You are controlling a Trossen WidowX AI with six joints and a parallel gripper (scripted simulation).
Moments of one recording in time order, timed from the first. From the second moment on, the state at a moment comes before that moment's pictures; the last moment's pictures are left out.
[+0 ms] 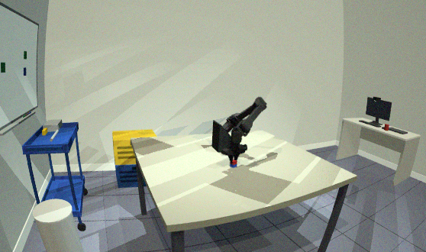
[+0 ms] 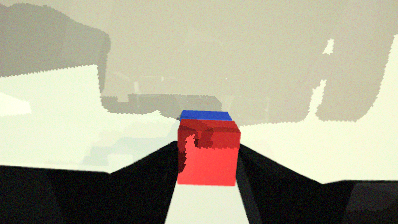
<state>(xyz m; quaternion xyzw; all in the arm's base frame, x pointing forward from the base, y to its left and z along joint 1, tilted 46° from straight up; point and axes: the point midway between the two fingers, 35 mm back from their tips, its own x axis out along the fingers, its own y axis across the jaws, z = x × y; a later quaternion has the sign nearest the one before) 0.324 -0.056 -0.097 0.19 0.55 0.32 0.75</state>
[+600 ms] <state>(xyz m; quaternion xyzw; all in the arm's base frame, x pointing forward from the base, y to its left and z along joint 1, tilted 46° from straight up) 0.317 -0.078 -0.074 0.20 0.55 0.32 0.75</state>
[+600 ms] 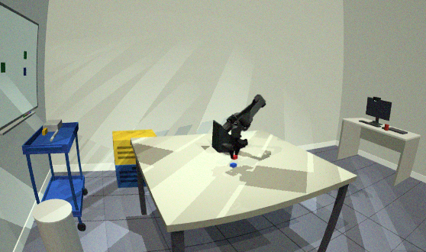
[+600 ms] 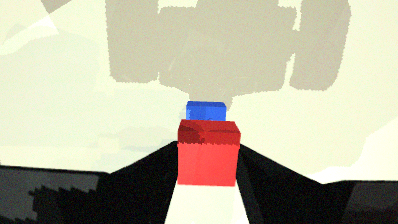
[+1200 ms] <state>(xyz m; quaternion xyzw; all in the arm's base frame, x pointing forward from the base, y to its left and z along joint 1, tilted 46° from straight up) 0.324 -0.064 -0.090 0.19 0.55 0.32 0.75</state>
